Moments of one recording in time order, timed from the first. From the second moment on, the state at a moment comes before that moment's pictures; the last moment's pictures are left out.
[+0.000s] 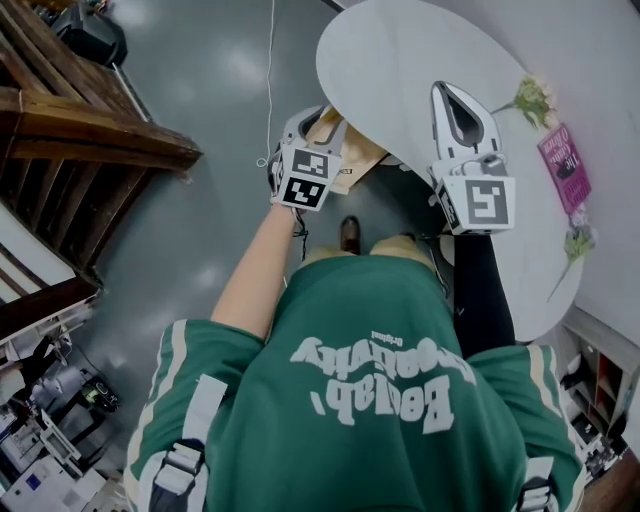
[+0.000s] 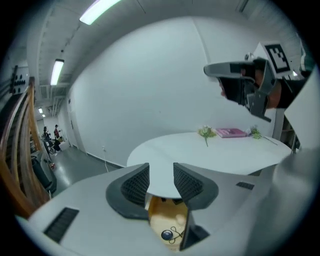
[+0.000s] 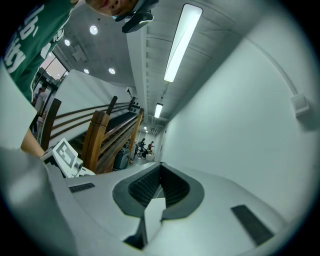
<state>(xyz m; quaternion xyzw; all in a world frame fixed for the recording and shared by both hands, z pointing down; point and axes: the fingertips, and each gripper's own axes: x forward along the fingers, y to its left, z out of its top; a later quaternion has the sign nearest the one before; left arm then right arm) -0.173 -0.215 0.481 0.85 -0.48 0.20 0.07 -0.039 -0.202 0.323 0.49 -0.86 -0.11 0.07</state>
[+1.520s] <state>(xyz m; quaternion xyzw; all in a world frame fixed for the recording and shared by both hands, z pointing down) -0.214 -0.215 0.310 0.81 -0.58 0.05 -0.06 -0.060 -0.203 0.319 0.46 -0.88 -0.12 0.08</state>
